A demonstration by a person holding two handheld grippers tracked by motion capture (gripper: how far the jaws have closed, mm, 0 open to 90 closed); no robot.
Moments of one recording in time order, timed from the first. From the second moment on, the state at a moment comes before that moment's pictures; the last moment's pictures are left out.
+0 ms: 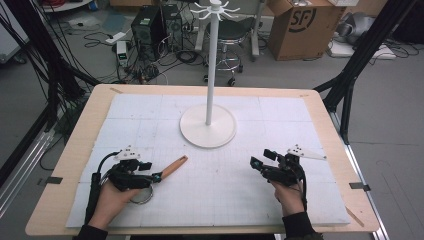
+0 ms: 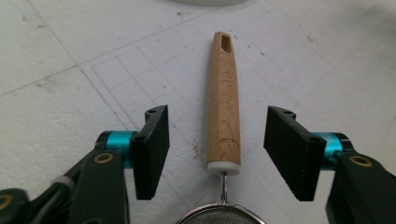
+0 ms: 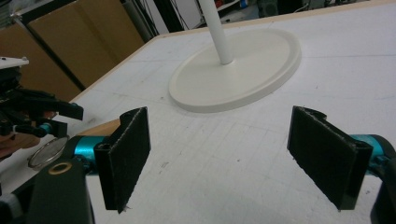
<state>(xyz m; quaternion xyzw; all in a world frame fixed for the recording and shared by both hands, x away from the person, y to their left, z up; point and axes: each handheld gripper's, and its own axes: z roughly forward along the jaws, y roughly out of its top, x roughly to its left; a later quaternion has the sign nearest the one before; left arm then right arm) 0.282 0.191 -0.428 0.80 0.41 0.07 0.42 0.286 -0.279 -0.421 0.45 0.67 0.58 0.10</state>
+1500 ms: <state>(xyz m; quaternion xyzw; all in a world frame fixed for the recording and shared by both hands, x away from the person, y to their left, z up) 0.291 0.156 -0.427 0.87 0.40 0.08 0.26 0.286 -0.283 -0.422 0.45 0.67 0.58 0.10</state>
